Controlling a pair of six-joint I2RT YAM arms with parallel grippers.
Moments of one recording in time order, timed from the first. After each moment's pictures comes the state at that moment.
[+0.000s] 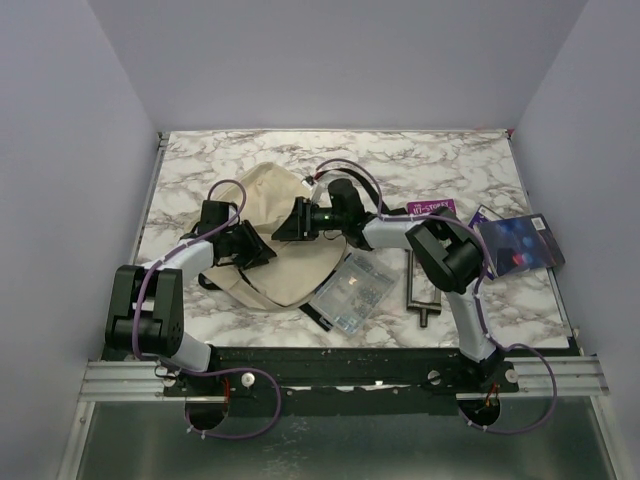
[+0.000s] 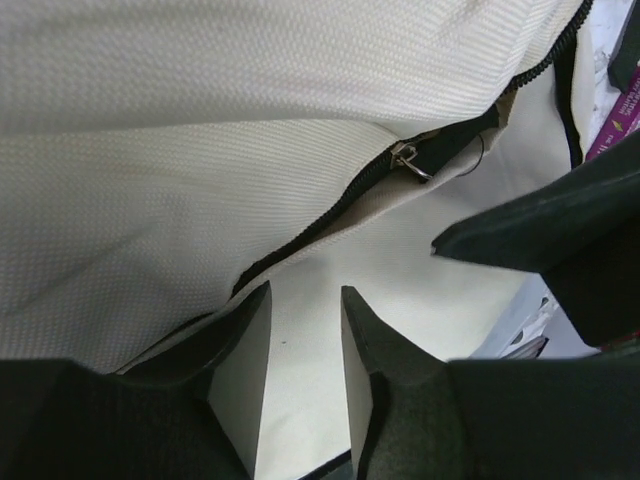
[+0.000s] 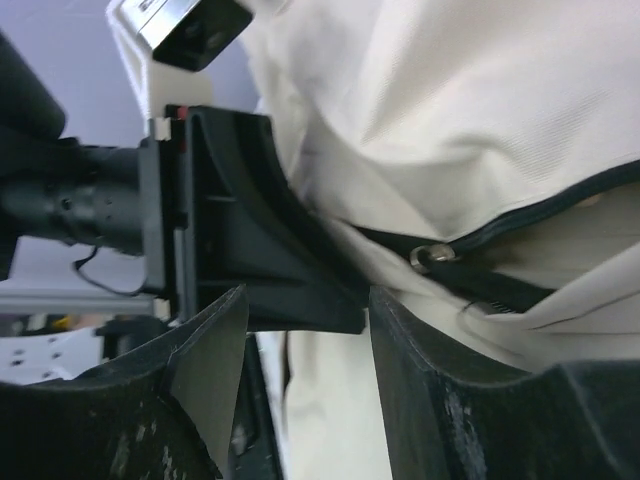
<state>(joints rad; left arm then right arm) -0.09 1.49 0.72 -0.20 0.47 -0.71 0.70 2.19 1.33 0.55 -0.70 0.83</state>
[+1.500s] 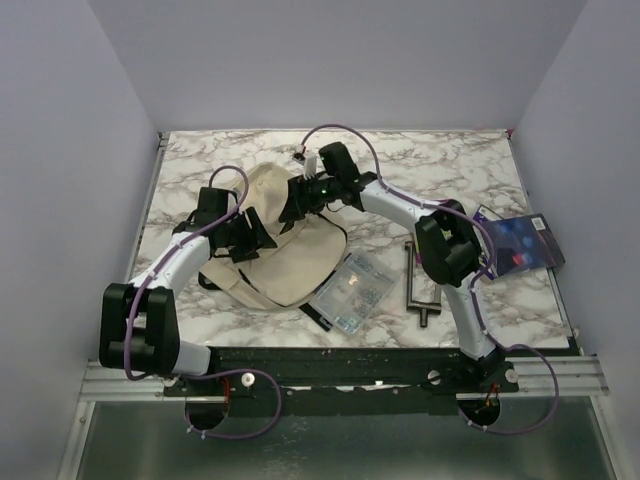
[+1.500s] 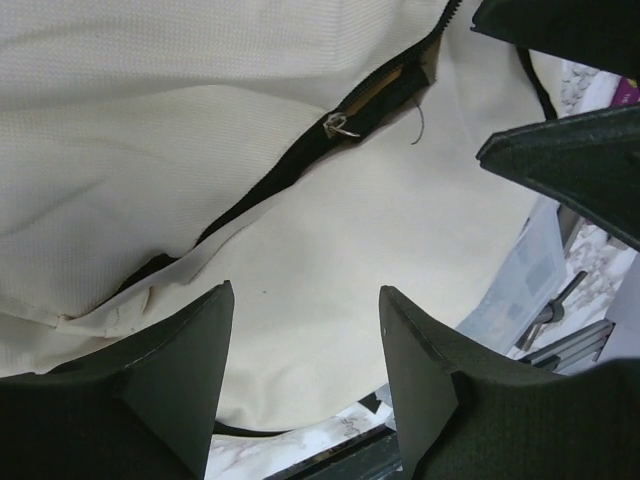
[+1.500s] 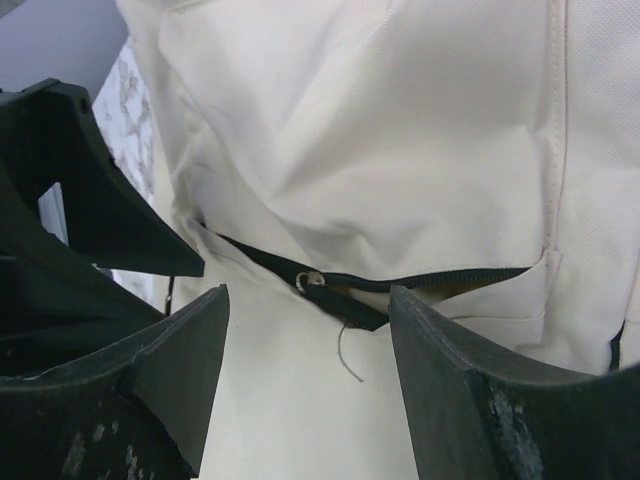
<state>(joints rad) -0.12 1.39 0.85 -0.41 0.42 -0.56 0.64 2.24 1.79 -0.17 -0.69 0.29</state>
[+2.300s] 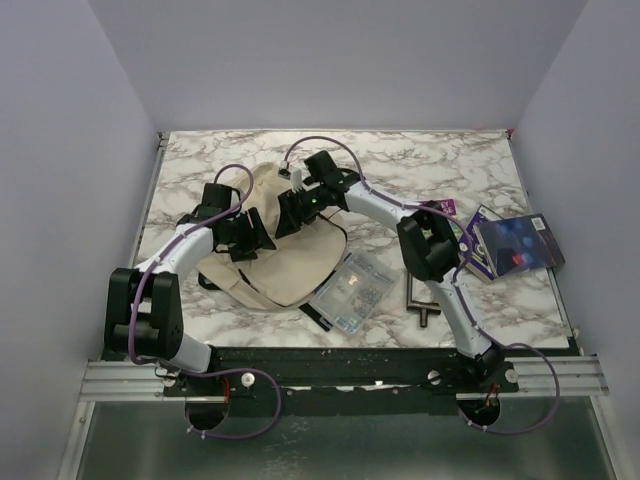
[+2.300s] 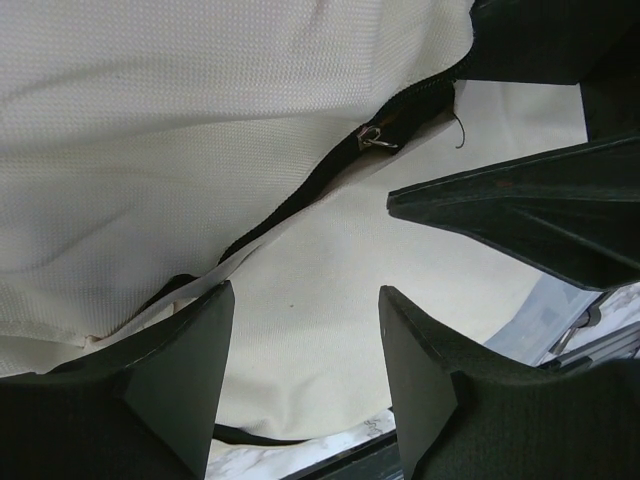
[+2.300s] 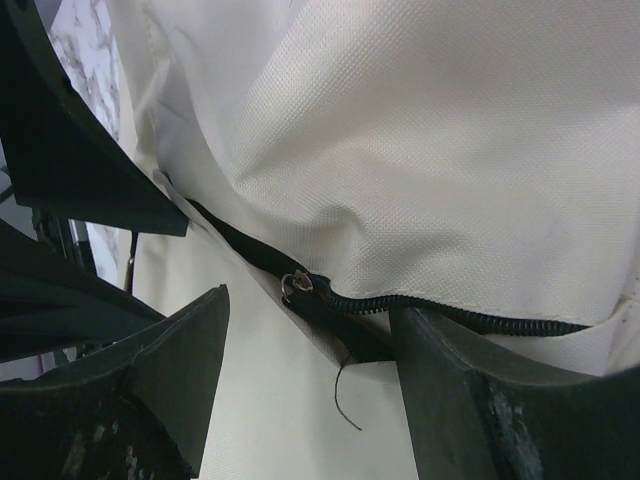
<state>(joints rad) -0.12 1.48 0.90 -0.46 0.39 -0.49 0.67 2.42 2.00 -0.40 -0.77 0.13</state>
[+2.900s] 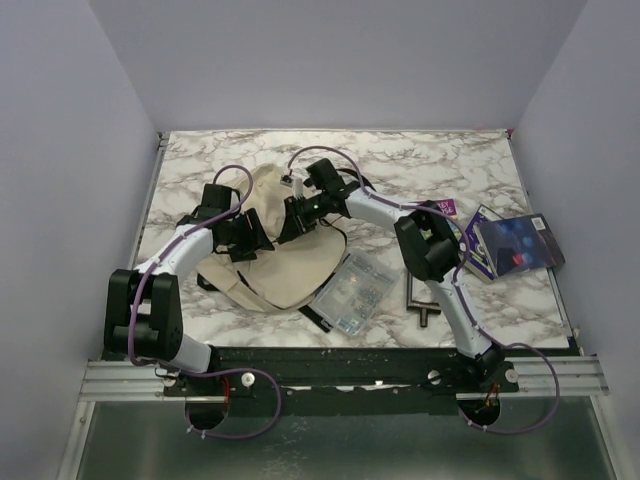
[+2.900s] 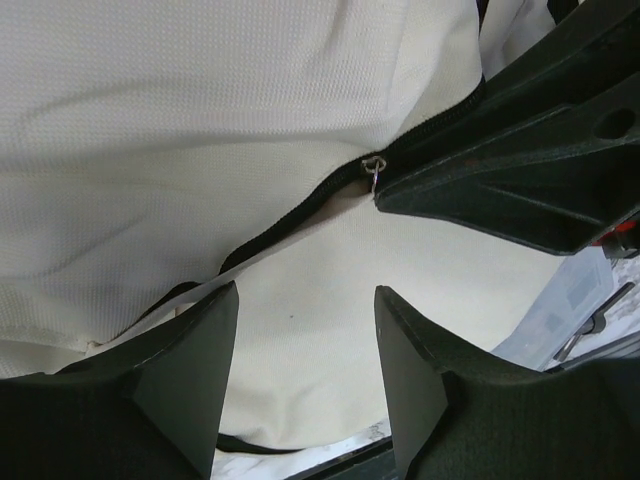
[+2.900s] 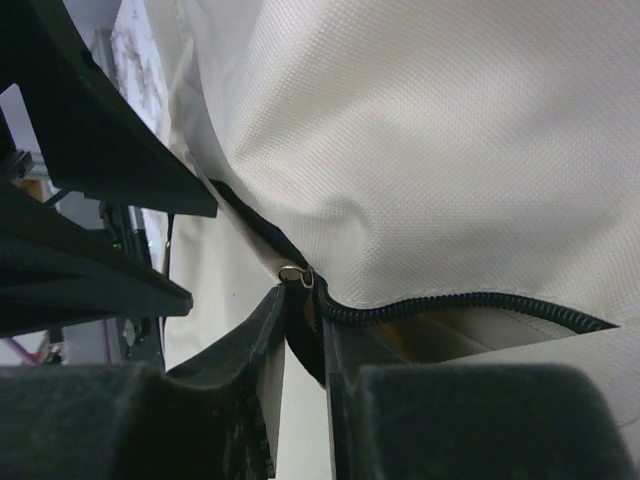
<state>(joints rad) -0.12 1.47 0.90 -0.46 0.37 -0.50 0.67 2.44 1.94 -0.34 -0.88 0.20</state>
